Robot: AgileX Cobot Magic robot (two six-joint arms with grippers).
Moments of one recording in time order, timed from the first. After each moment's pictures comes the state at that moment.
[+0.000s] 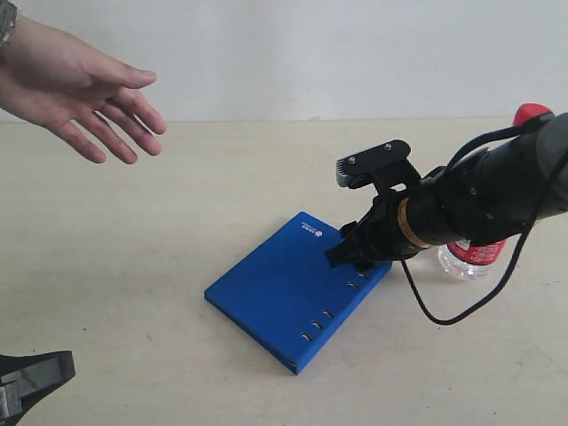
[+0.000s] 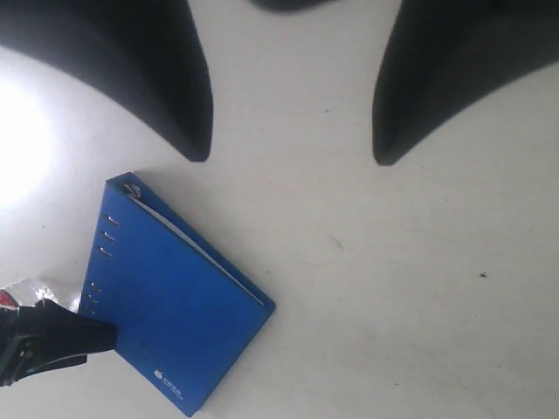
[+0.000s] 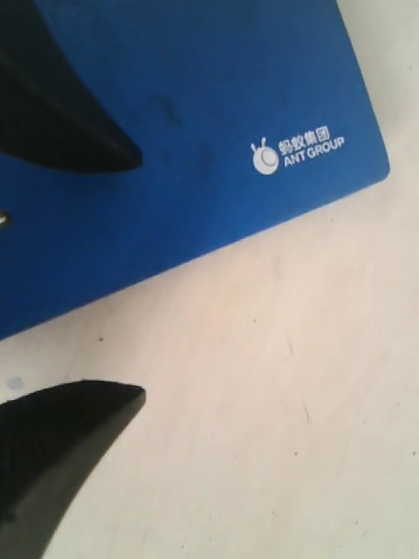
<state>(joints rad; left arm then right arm) 0.01 0.88 0.00 -1.74 0.52 1.50 0.46 1.90 -0.91 -1.74 0.02 1.70</state>
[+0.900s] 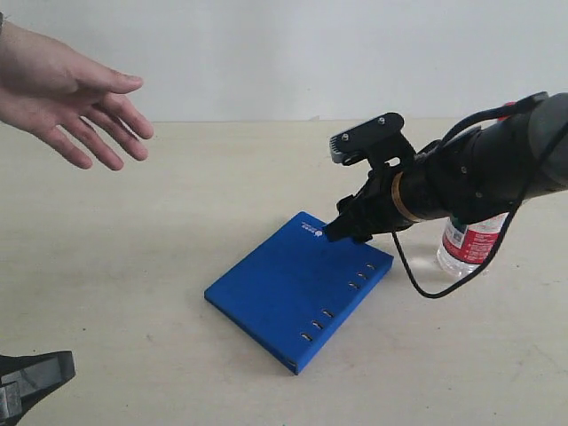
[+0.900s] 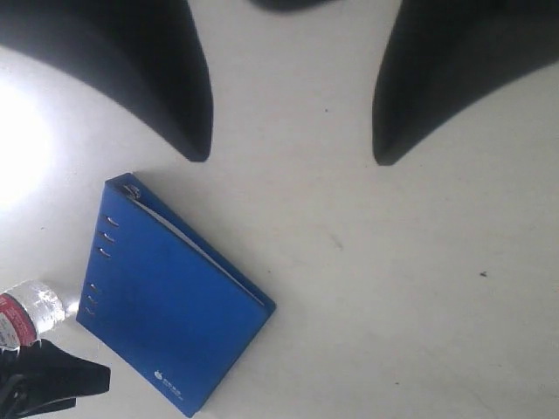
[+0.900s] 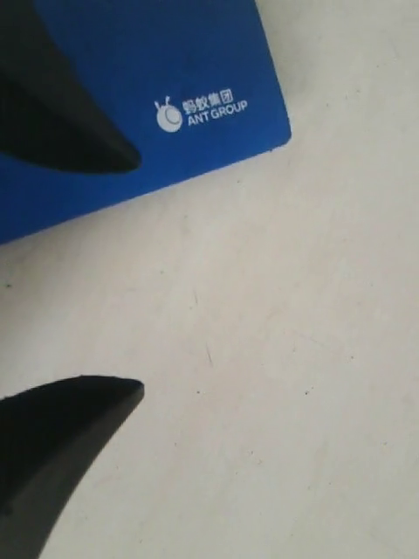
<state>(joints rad) 0.01 0.88 0.00 -1.74 0.52 1.51 0.46 1.91 -0.98 -1.74 0.08 1.64</state>
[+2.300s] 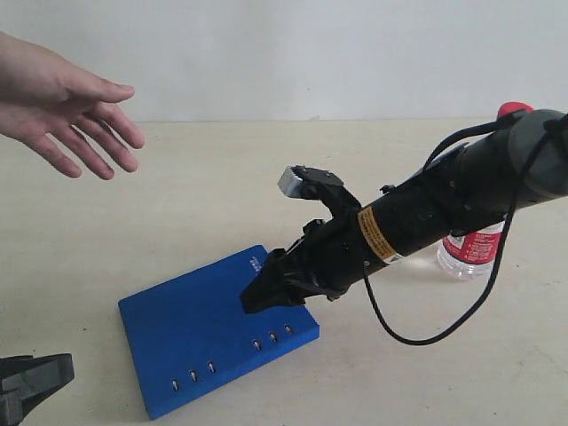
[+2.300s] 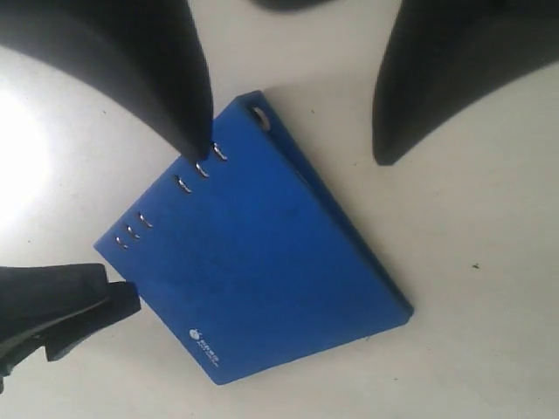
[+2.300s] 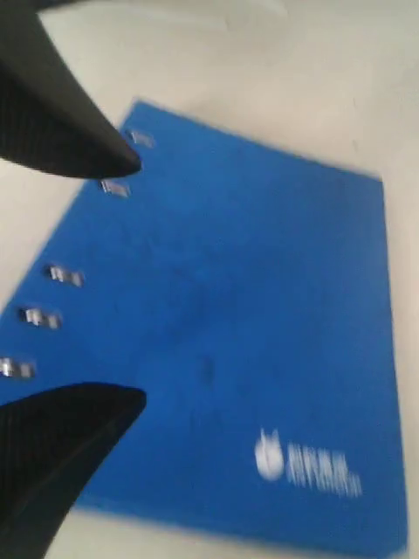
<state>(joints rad) 0.01 0.88 0.00 -1.74 0.51 1.57 0.46 1.96 -0.99 -1.74 -0.76 1.82</state>
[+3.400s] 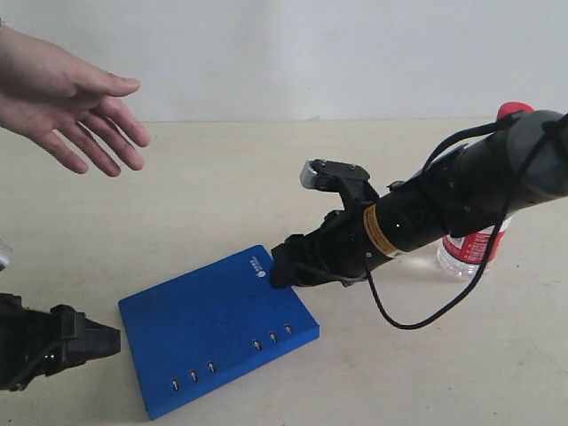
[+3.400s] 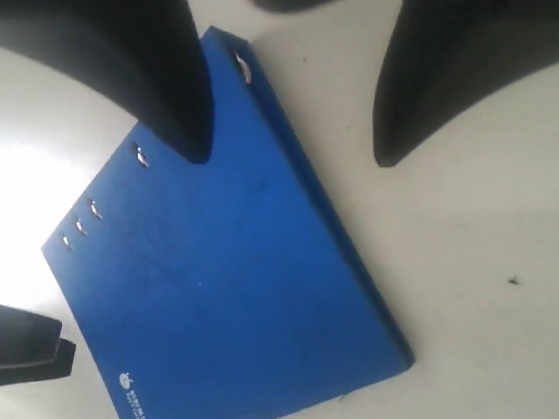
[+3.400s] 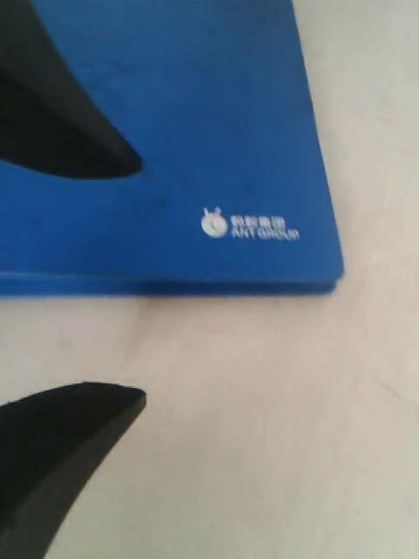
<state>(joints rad) 0.01 1.50 -0.27 -1.74 0.60 1.58 0.46 1.97 -0.99 -1.74 -0.49 1.95</state>
